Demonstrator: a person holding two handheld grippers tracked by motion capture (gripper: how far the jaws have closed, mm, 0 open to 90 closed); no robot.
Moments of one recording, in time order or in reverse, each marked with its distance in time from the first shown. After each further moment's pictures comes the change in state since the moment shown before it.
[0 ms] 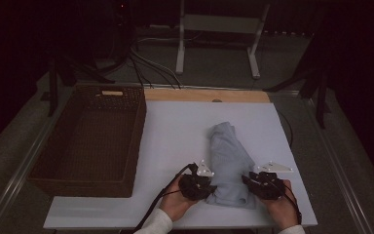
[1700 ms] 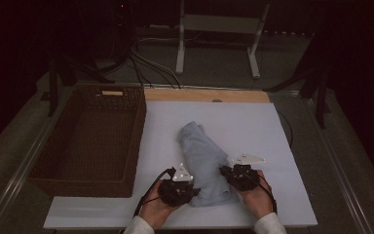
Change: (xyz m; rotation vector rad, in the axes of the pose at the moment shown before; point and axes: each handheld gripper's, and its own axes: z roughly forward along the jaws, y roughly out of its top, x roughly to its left) left arm 0.006 -0.035 -0.044 -0.052 0.012 -0.057; right arm 0.047 0.034 0.033 -0.043 0.115 -0.086
